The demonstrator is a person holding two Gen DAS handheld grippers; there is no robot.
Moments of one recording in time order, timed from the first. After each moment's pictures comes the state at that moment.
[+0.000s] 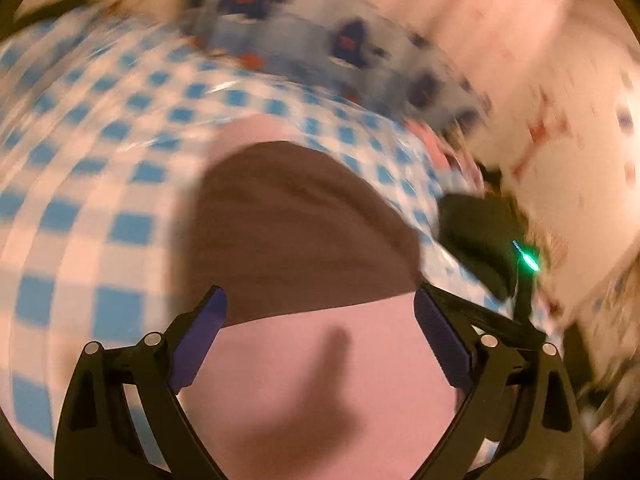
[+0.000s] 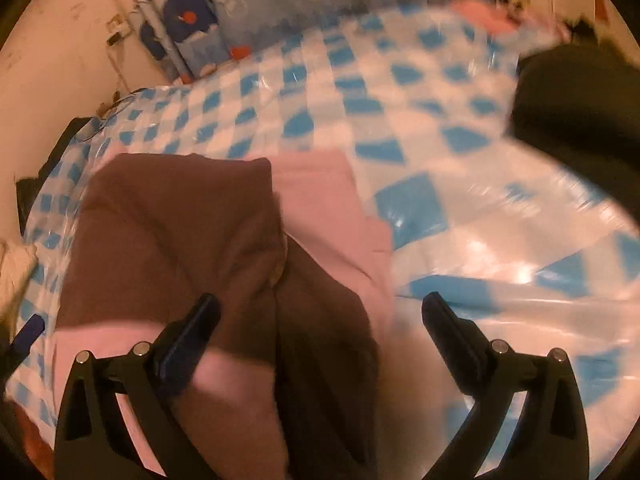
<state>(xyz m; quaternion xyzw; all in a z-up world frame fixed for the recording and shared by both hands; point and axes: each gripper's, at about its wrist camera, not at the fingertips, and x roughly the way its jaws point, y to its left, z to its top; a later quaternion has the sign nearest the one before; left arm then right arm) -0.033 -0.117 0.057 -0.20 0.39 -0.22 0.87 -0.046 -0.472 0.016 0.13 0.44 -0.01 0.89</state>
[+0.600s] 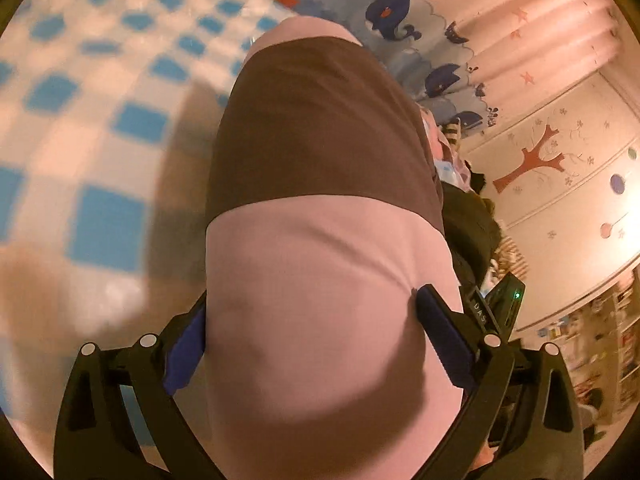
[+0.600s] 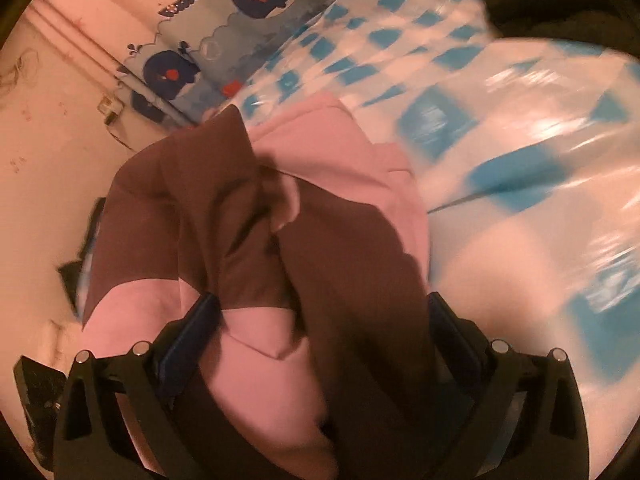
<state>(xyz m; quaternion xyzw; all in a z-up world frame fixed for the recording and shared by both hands) -0.017 -0.087 -0.006 -0.28 0.45 -0.27 0.81 -0.049 -0.447 -0.037 0.34 0.39 0.02 0.85</state>
